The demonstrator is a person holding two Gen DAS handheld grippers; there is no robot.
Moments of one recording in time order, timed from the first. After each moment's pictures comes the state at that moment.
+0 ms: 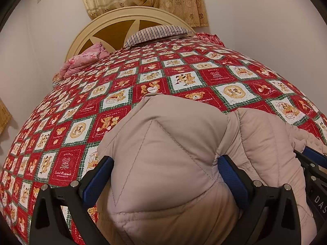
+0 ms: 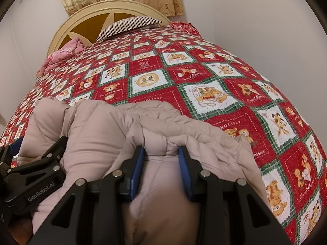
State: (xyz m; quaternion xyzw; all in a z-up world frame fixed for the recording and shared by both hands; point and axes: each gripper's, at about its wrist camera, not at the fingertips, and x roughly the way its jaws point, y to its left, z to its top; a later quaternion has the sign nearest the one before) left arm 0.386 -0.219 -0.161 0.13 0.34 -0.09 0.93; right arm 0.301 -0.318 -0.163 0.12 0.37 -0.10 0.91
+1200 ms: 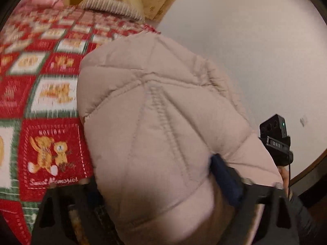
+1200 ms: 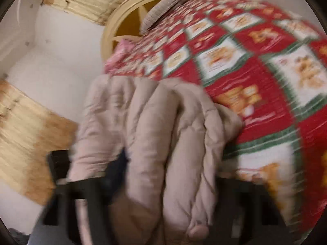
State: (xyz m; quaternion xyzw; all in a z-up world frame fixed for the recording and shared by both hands) left arm 0.330 -0.123 -0.164 -0.11 0.40 -0.39 0.82; right arm 0.258 -0.408 -0.187 0.35 0.37 0.19 0.84
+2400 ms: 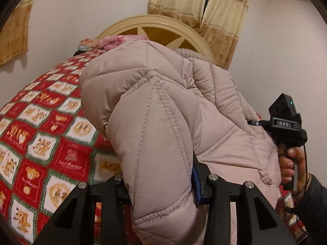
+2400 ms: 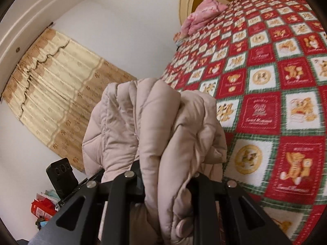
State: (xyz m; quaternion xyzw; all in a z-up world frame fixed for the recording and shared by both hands) left arm 0.242 0.237 -0.100 -0.10 0.33 -0.14 0.93; right arm 0.329 -0.024 -0.118 0.27 0.39 0.42 0.78
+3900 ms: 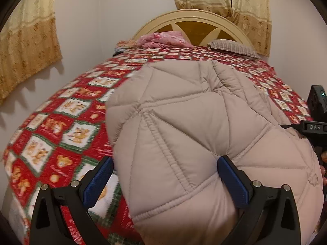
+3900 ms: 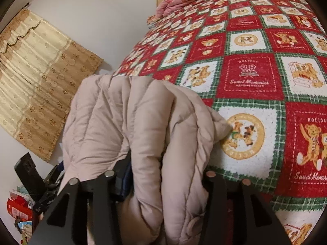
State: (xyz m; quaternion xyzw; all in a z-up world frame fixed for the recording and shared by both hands) left arm 0.247 0.241 -0.138 0.00 0.33 0.04 0.94; right arm 0.325 0.007 -0.169 0.19 0.45 0.32 0.81
